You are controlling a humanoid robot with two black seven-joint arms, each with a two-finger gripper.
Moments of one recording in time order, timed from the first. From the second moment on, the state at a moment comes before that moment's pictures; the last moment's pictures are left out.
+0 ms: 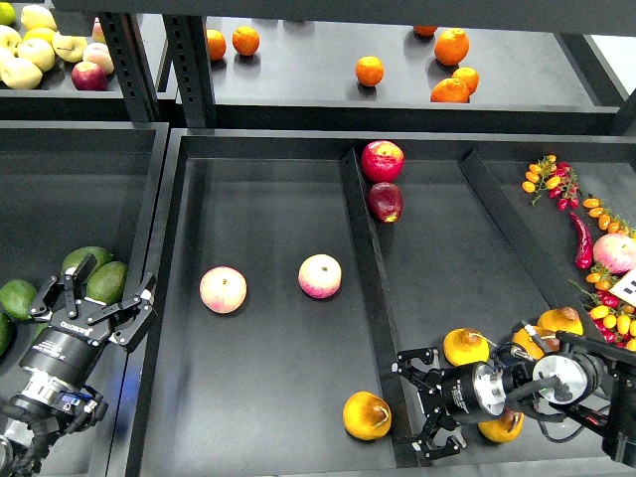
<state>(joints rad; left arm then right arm) 0.17 0.00 -1.54 -1.16 -0.36 -0.49 0.49 0.65 -0.42 0.08 1.01 0.17 0.31 -0.49</state>
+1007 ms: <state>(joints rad) 0.17 0.00 -1.52 -1.16 -0.36 -0.49 0.49 0.65 -0.30 0.07 0.87 0.17 0.31 -0.49</state>
